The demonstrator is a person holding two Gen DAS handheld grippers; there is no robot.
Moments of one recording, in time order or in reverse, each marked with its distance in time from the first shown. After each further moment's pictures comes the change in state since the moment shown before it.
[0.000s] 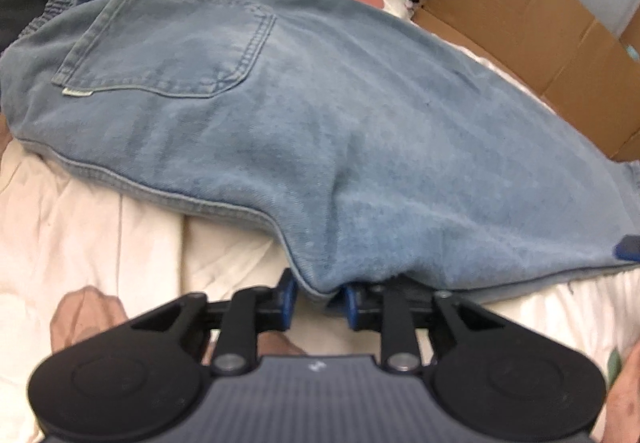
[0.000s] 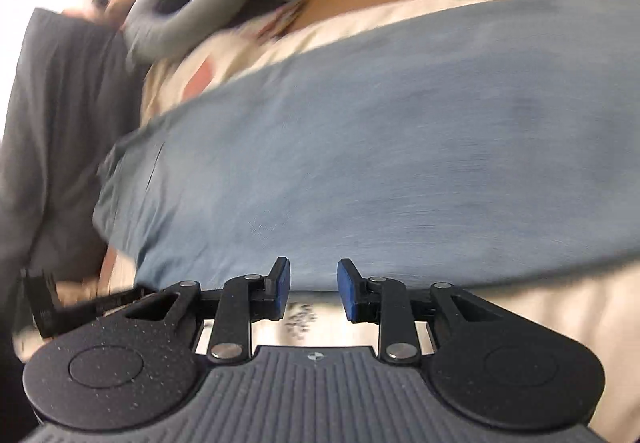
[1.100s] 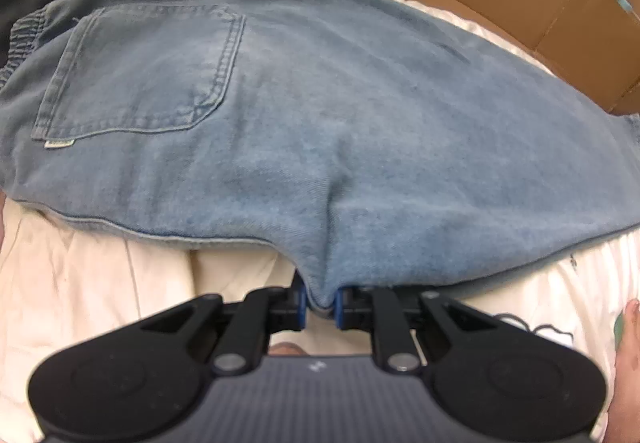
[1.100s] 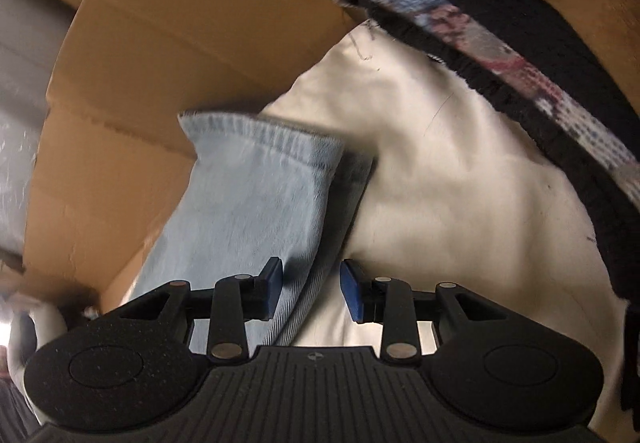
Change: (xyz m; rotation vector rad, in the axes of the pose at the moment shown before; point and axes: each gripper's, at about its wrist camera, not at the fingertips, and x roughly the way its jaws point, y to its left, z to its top) left arm -0.005 -0.007 0.033 0.148 0.139 0.018; right arm -0.094 -0.214 -0.030 0.708 -0.643 -0.304
